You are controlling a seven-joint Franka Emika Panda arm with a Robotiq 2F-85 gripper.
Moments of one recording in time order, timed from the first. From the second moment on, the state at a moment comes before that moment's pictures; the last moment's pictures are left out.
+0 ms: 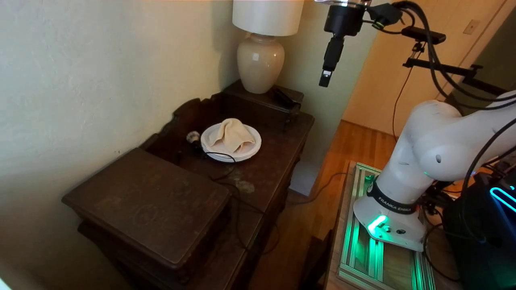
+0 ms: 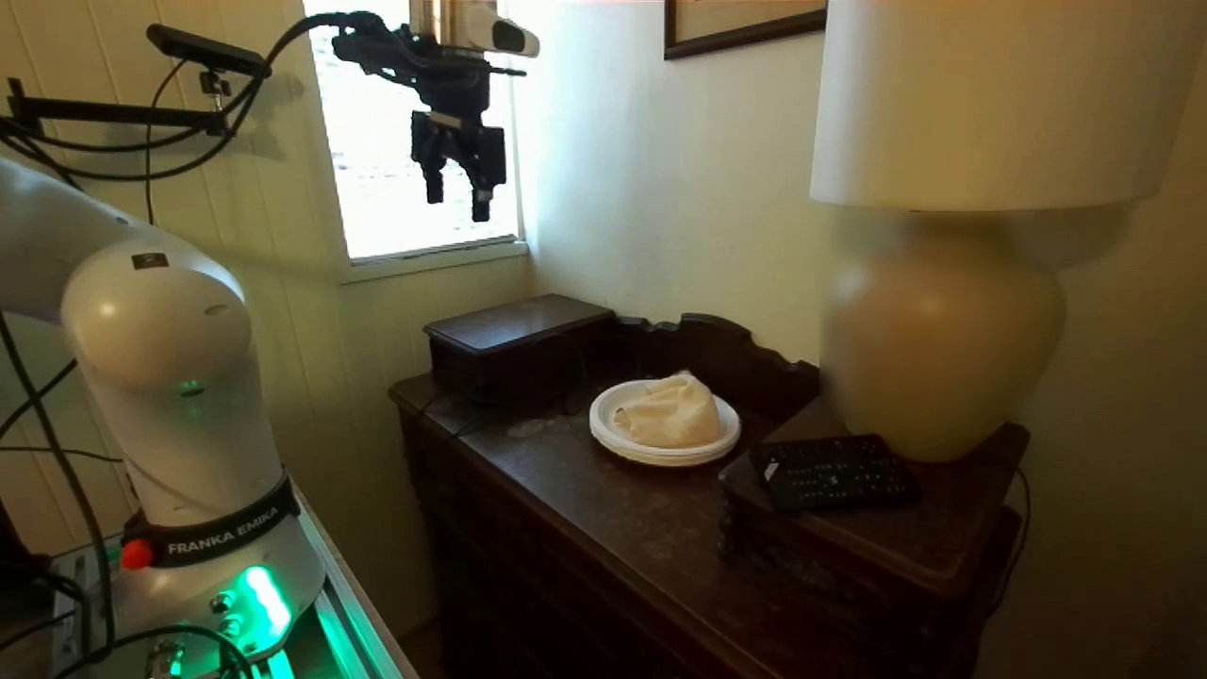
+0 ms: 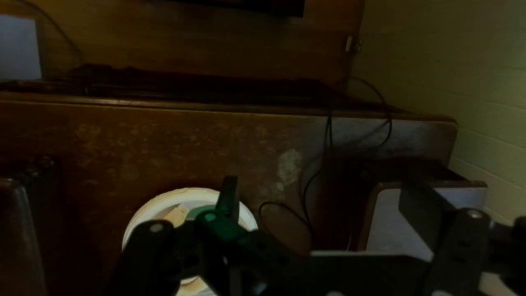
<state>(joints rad) 0.02 -0.86 -0.13 -2.50 0.05 1.64 -0.15</state>
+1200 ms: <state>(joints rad) -0.07 -0.76 -0.33 -2.56 0.06 1.94 -0.24</state>
